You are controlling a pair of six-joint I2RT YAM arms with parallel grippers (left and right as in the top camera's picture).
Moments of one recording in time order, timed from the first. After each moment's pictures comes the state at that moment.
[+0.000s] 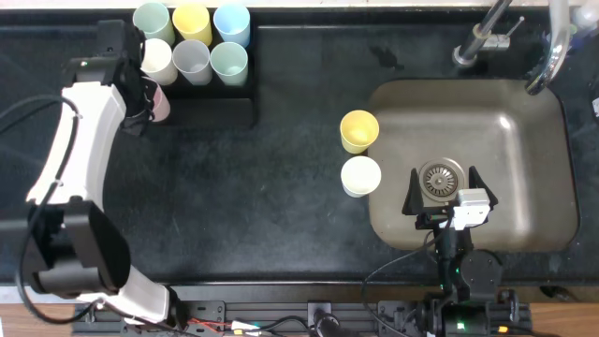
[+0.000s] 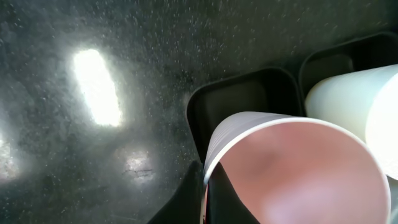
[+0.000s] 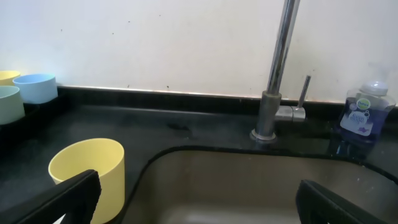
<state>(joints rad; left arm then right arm) 0.06 1.79 1.49 -1.01 -0.27 -1.23 -0.02 0.01 0.02 -0.01 -0.07 -0.01</state>
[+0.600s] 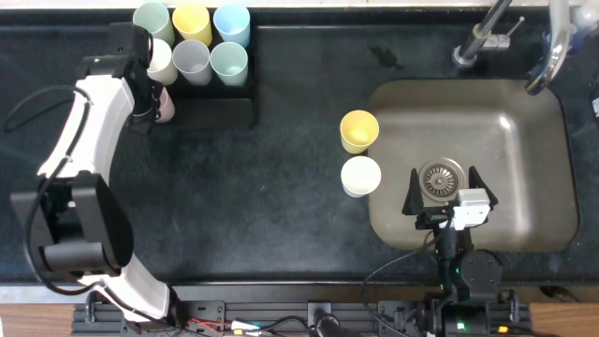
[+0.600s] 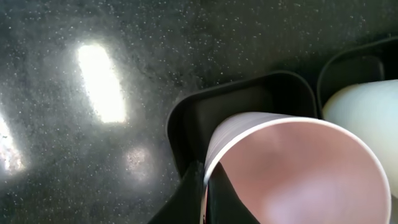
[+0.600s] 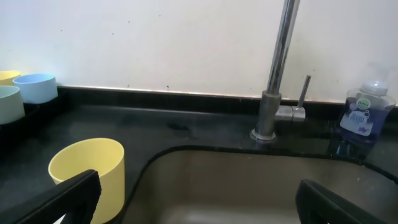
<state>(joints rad) 0.06 1.89 1.49 -0.95 -0.27 -1.26 -0.02 0.01 0.02 -0.02 -0.07 -0.01</state>
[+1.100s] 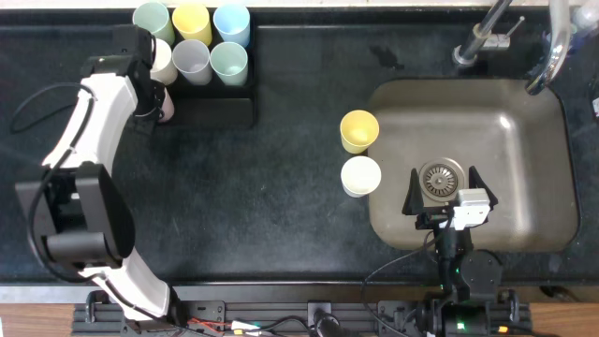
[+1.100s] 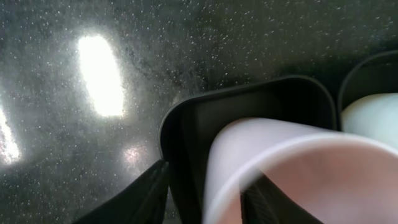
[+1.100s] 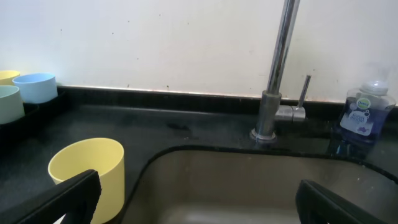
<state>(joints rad) 0.06 1.93 1.49 -0.93 -0.27 -1.31 -0.02 0.01 0.02 -0.02 -0.07 -0.01</state>
